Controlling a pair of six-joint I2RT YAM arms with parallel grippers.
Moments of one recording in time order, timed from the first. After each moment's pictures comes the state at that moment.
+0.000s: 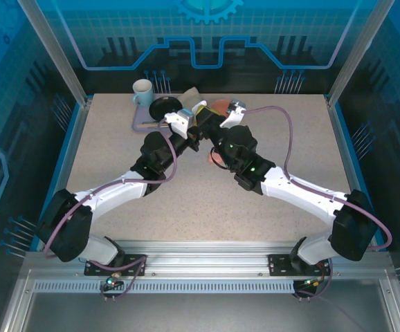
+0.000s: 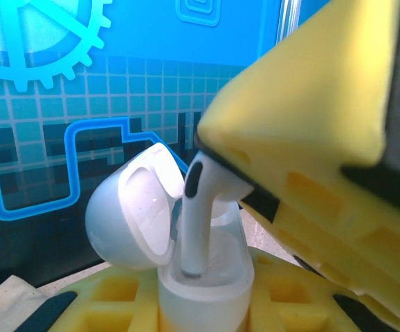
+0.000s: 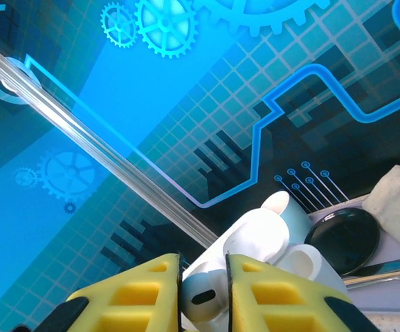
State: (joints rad) left arm -0.58 1.44 0.87 0.73 0.03 -0.06; right arm 0.83 1.44 1.11 0.42 0.42 0.77
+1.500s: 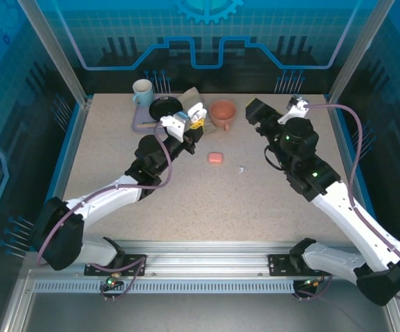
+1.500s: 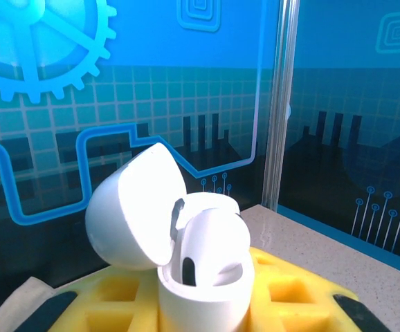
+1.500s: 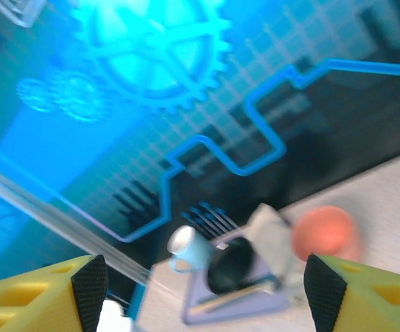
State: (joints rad) left arm -0.58 1.35 0.82 0.70 0.03 -0.01; right arm 0.56 1.05 1.14 -0.21 0.37 0.77
